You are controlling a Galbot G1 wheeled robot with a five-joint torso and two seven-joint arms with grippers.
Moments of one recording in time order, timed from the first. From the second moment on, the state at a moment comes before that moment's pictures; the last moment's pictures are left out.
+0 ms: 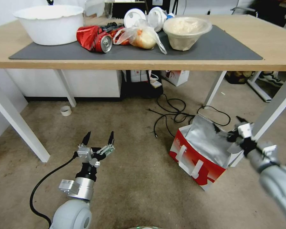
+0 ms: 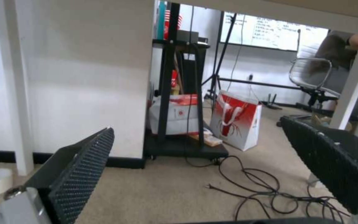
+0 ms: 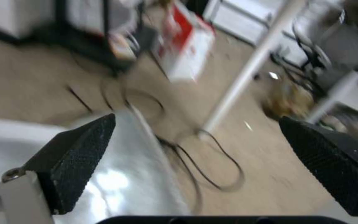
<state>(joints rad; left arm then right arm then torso) 1.59 -1.27 -0.40 -2.07 -0.37 -0.24 -0.08 -1.40 0.70 0.67 1.91 0.46 -0.28 0.05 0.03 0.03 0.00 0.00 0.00</state>
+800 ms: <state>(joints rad) 1.58 -1.29 -0.38 -2.05 -0.36 -0.24 -0.07 -0.88 0.64 0.11 1.47 0.40 -0.35 -0.03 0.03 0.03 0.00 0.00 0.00</state>
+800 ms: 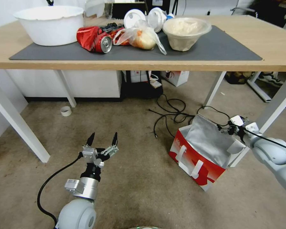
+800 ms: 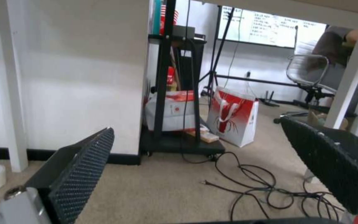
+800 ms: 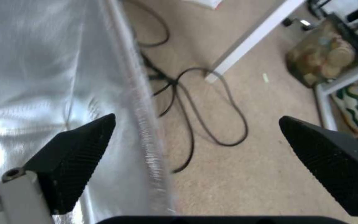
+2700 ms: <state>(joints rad) 1.58 -1.29 -0.39 -2.06 -0.37 -0.24 -0.10 -0.73 0.70 -0.07 1.33 0.41 -0.48 -0.09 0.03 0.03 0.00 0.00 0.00</state>
